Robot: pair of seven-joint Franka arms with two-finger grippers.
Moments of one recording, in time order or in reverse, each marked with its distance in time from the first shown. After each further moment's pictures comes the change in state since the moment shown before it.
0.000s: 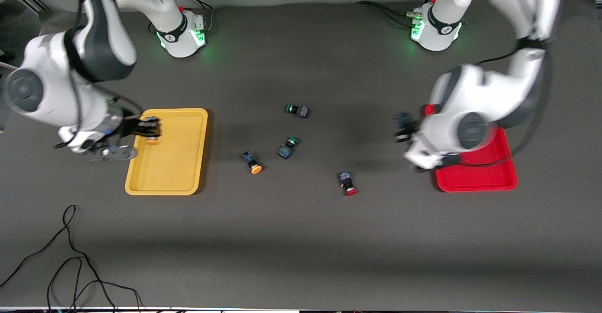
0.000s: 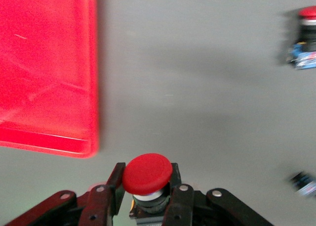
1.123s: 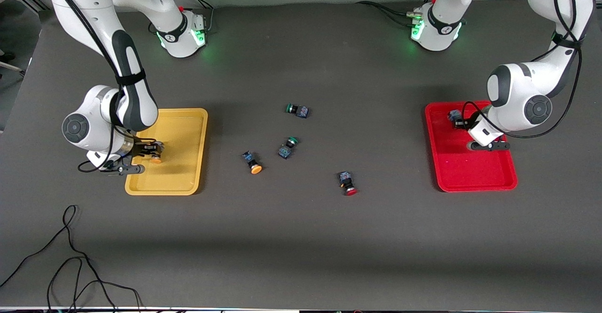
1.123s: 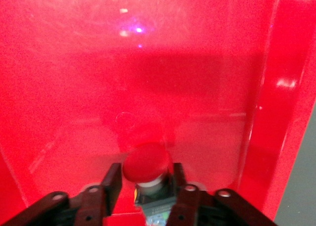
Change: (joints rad) left arm 0.361 -0.019 -0.011 -0.587 0.079 0.648 0.483; right arm -0.061 0.308 -0.055 -0.305 0.222 0.554 -0.329
